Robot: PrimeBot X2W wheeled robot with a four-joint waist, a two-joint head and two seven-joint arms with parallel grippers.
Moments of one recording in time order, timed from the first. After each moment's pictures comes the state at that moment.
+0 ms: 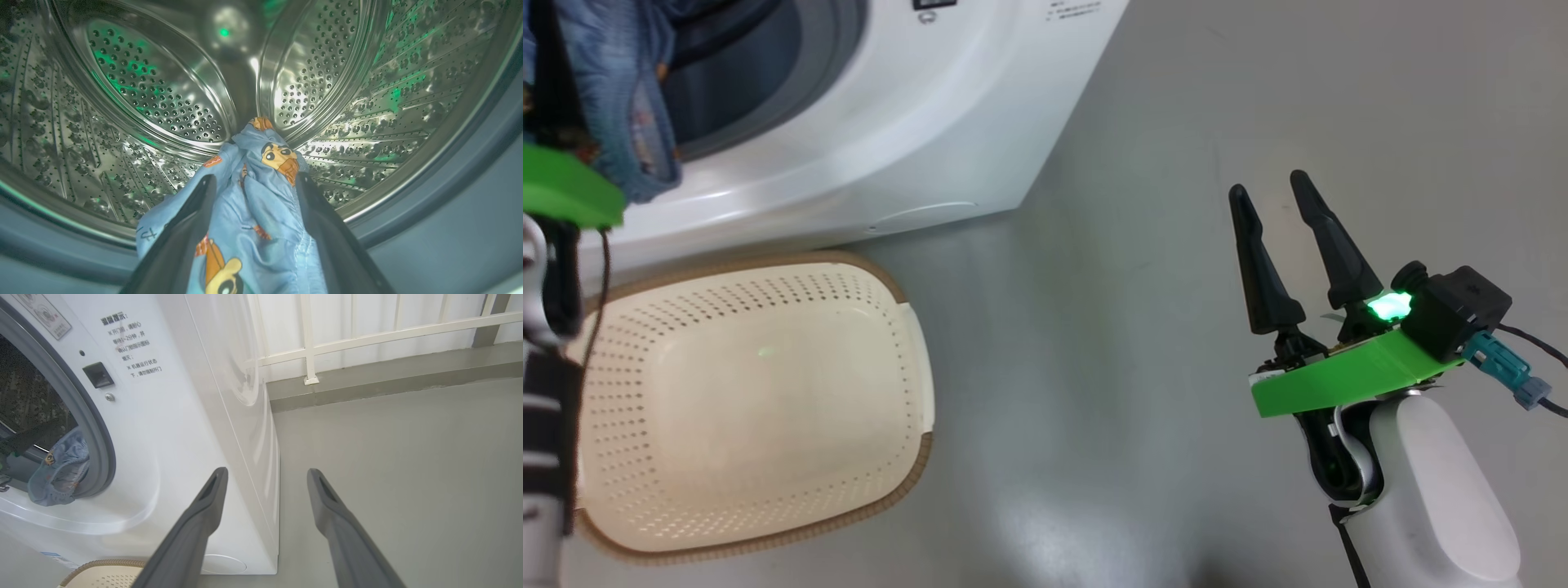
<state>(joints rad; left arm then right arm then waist) -0.90 0.33 -0.13 0.60 -0.37 -0.08 -0.26 -0.43 -0.05 0.13 0.16 0.38 0.13 -0.26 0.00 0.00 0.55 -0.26</state>
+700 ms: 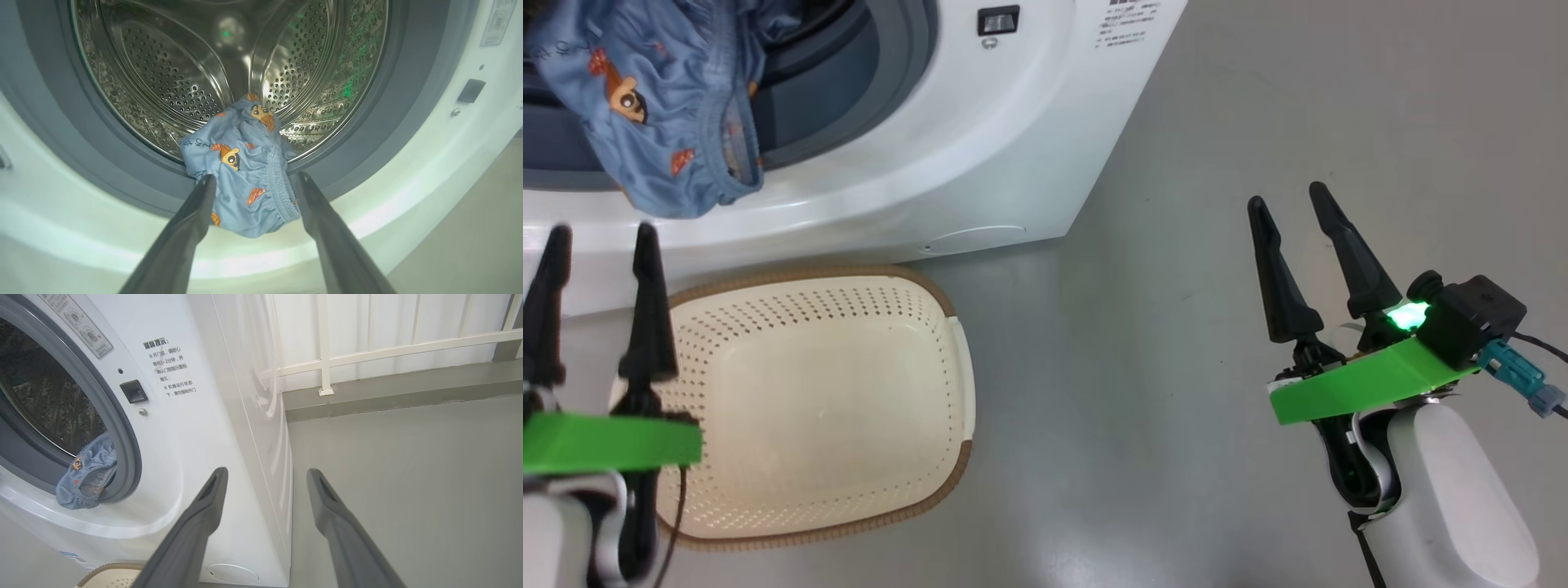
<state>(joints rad) -0.30 0.33 -0.06 0.03 -0.43 0.03 -0.26 -0.40 -0.08 0.12 0.16 0.37 0.13 -0.26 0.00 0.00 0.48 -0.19</state>
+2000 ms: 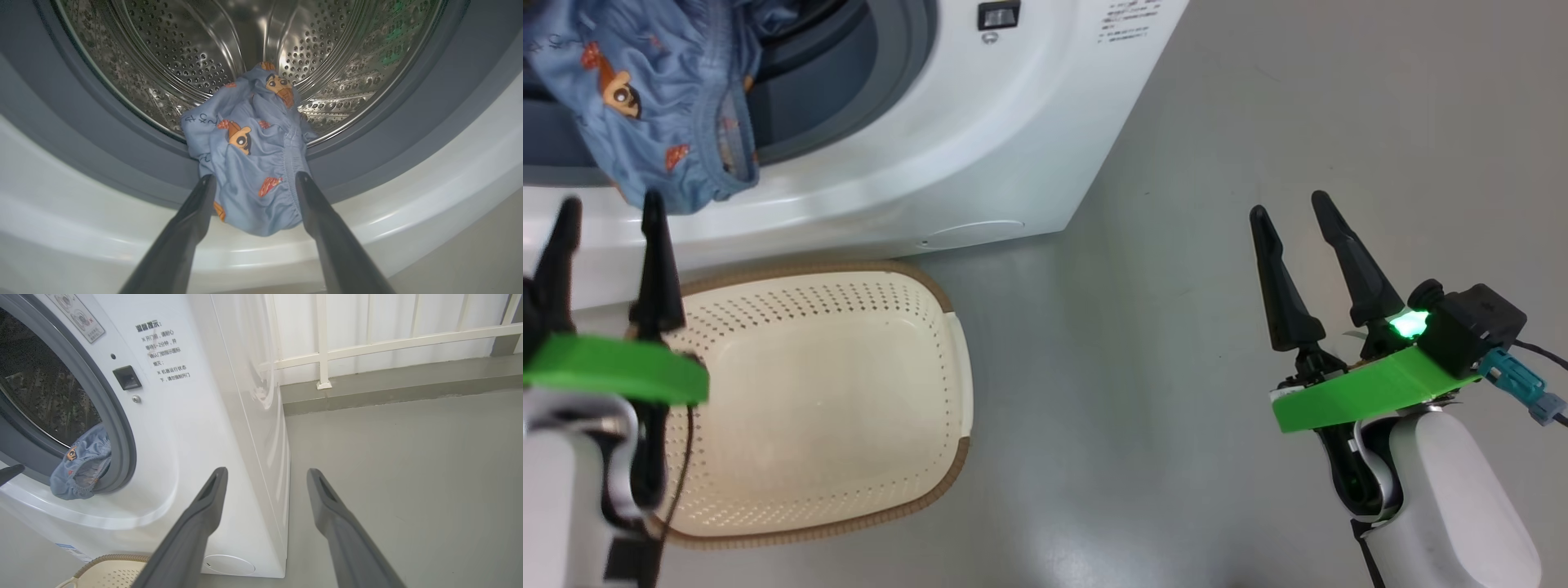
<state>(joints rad) -0.40 0.25 -0.02 0.15 -0.36 -0.05 -0.15 -0.39 -0.09 0.12 0.15 0.36 0.13 -0.26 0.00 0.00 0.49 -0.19</state>
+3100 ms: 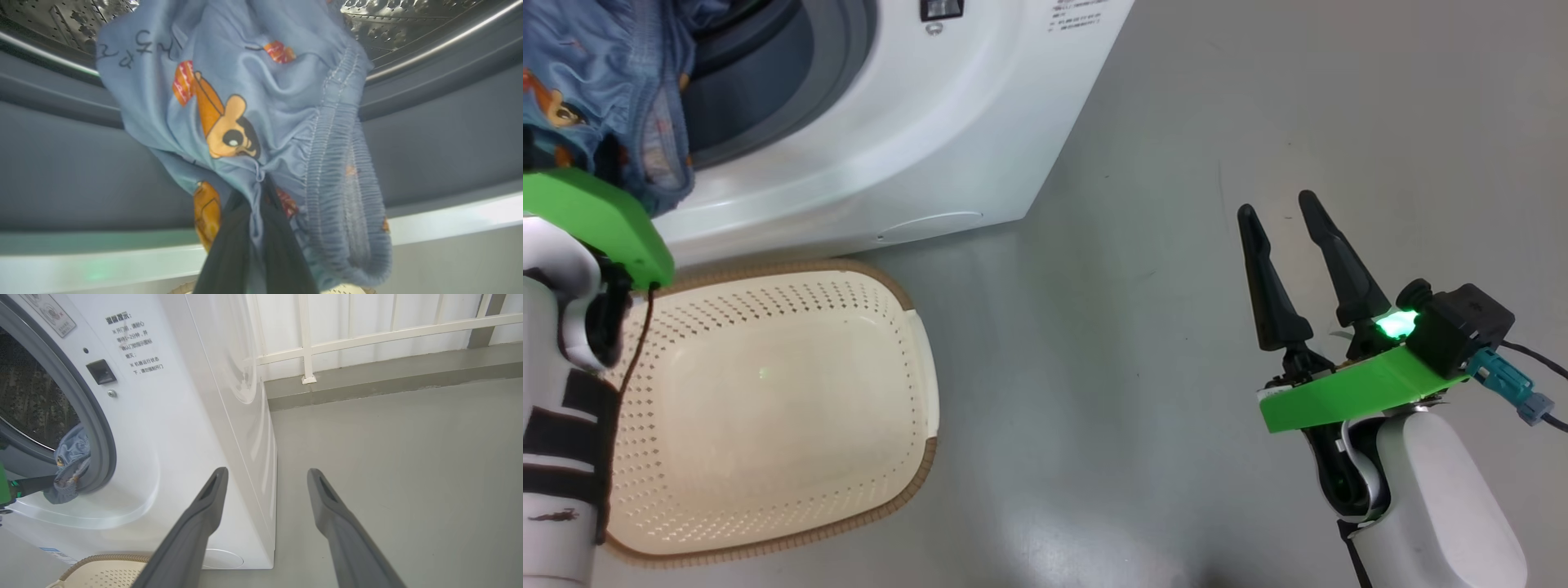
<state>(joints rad) -0.89 0.29 -0.13 0.75 -0.38 -0.10 0.14 -0.39 -0.06 0.12 0.15 0.37 0.13 -0.26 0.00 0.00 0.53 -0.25</state>
